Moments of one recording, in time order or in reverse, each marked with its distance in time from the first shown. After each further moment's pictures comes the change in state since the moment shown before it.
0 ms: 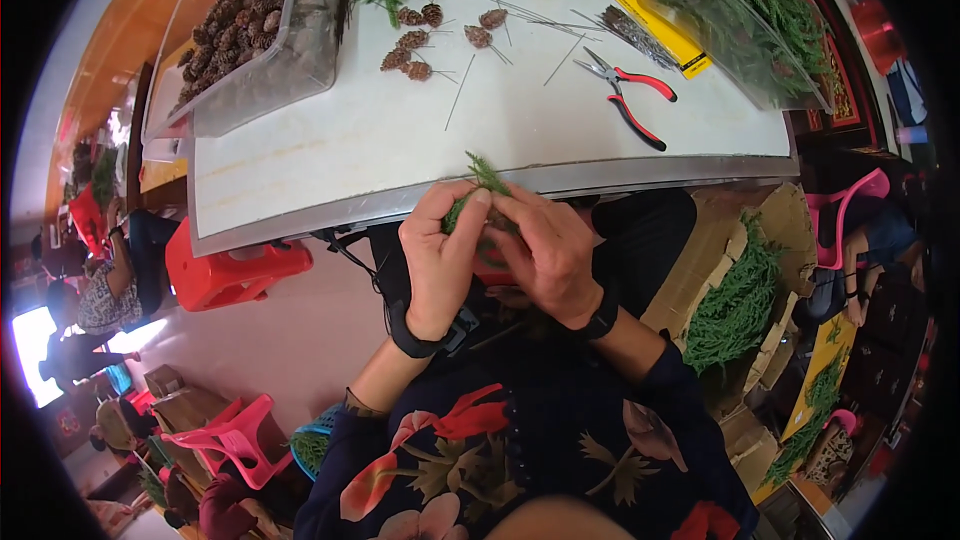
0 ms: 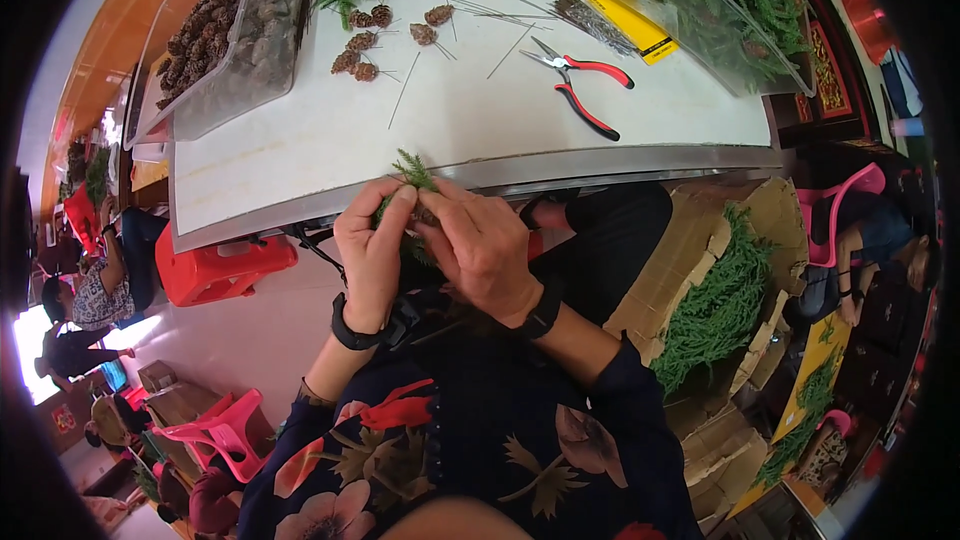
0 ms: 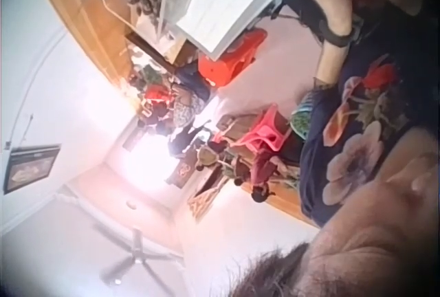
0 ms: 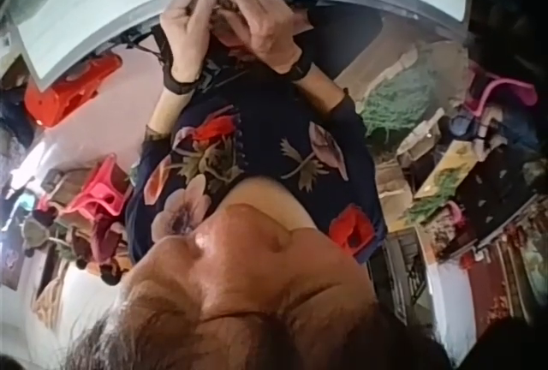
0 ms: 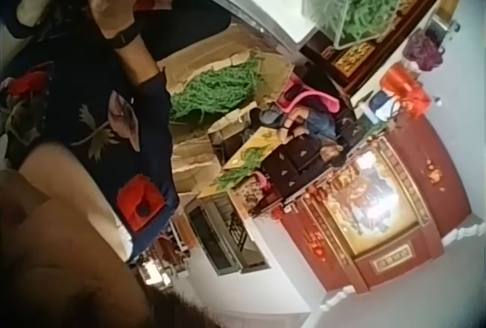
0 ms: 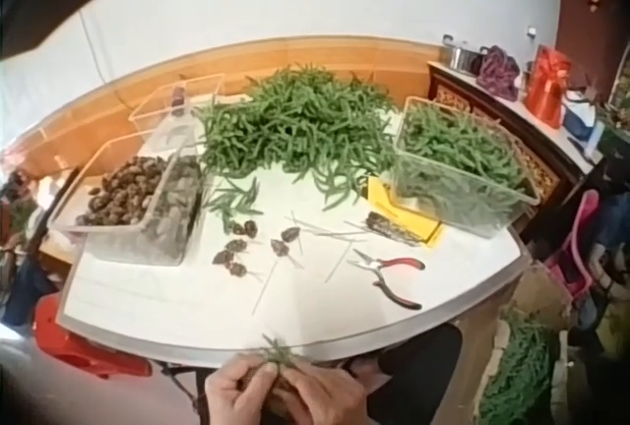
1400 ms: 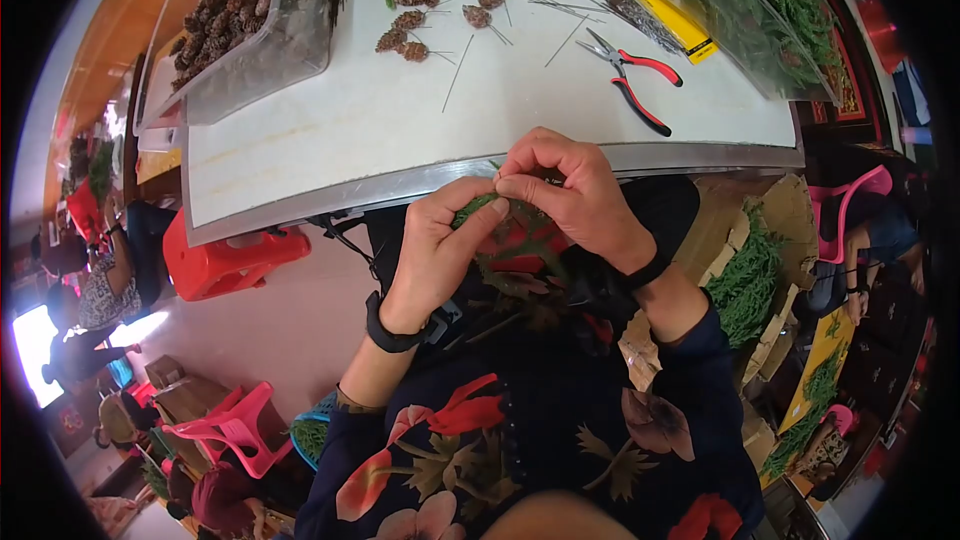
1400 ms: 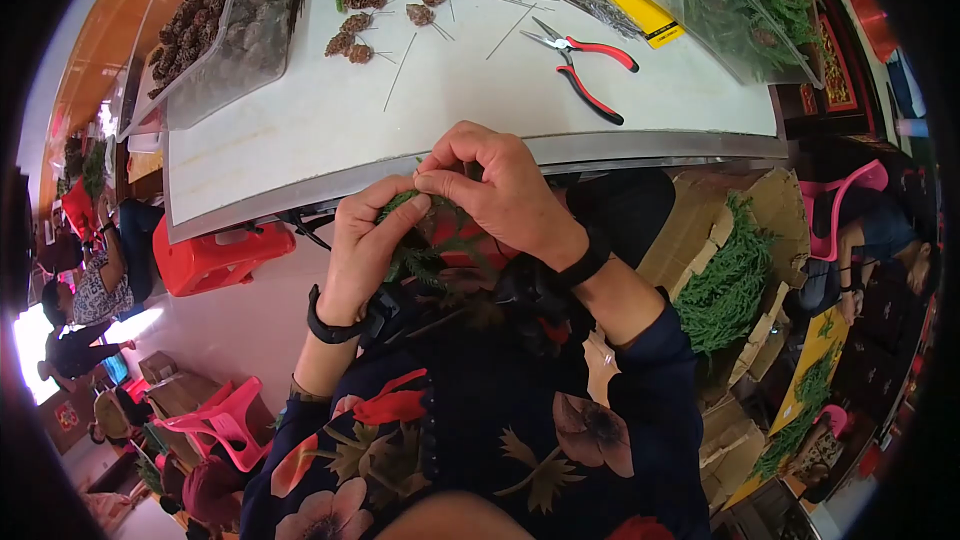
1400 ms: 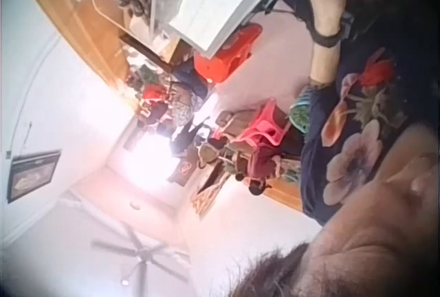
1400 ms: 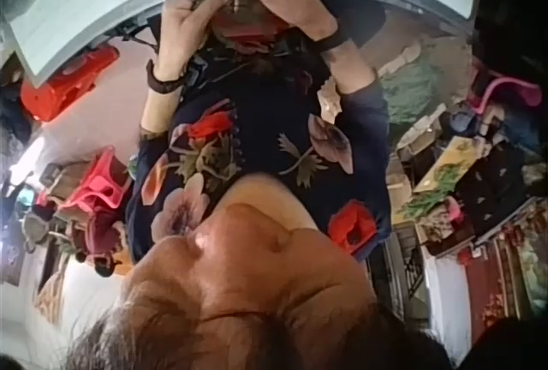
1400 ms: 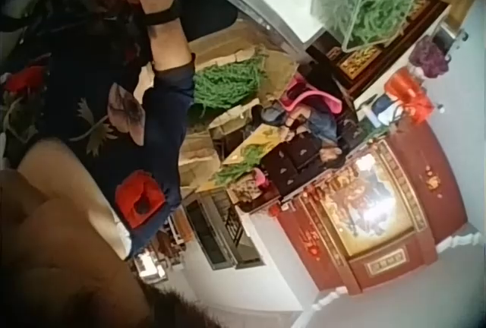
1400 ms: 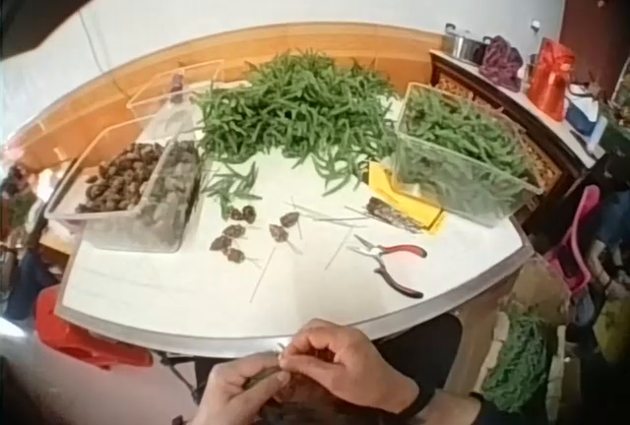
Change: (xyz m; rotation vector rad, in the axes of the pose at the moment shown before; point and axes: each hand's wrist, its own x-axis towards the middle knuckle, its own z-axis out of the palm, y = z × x) left_hand -0.001 0.022 -0.010 -0.048 -0.355 -0.186; right_hand 0.043 0.028 -0.025 0.744 -0.441 0.460
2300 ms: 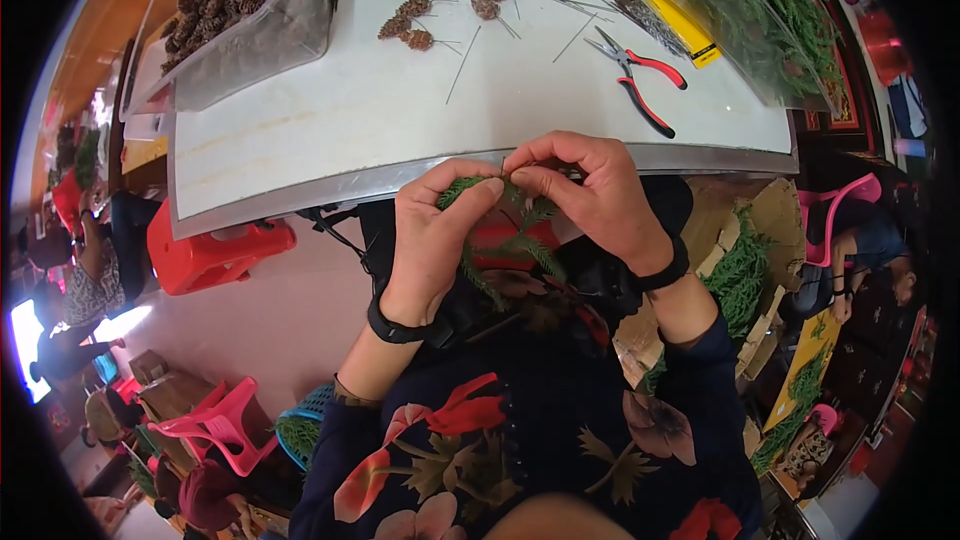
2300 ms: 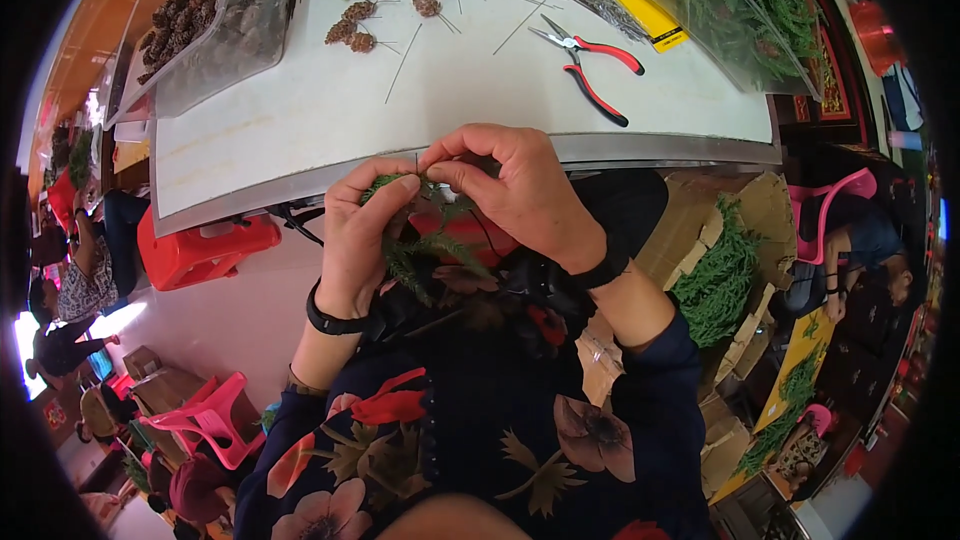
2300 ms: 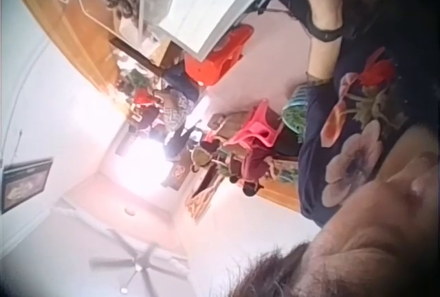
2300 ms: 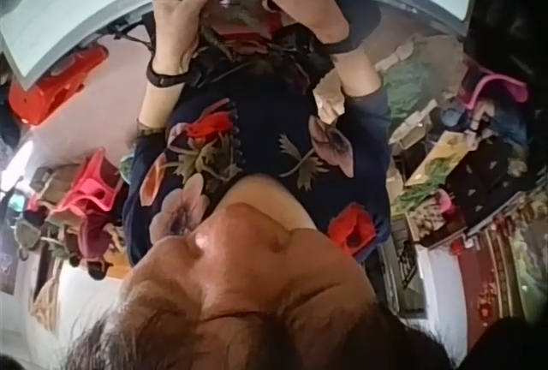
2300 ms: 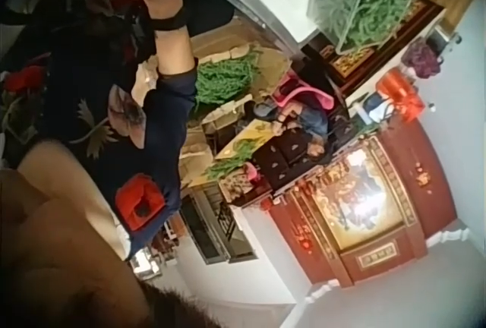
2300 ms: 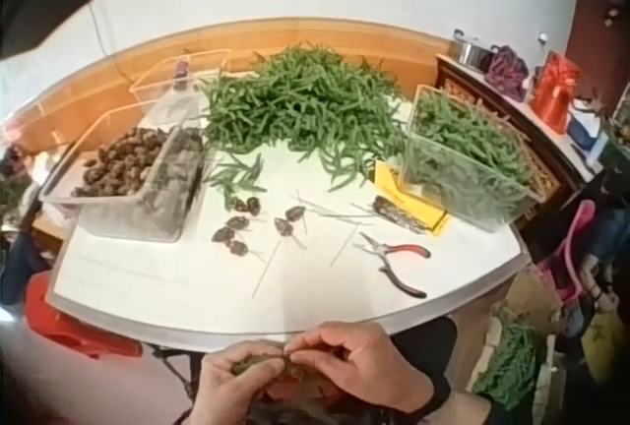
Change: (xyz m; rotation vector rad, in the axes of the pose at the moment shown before) left_hand 0.006 -0.007 -0.003 -0.336 0.171 -0.088; right_hand 0.000 -0.017 -0.002 -0.094 0.034 0.074
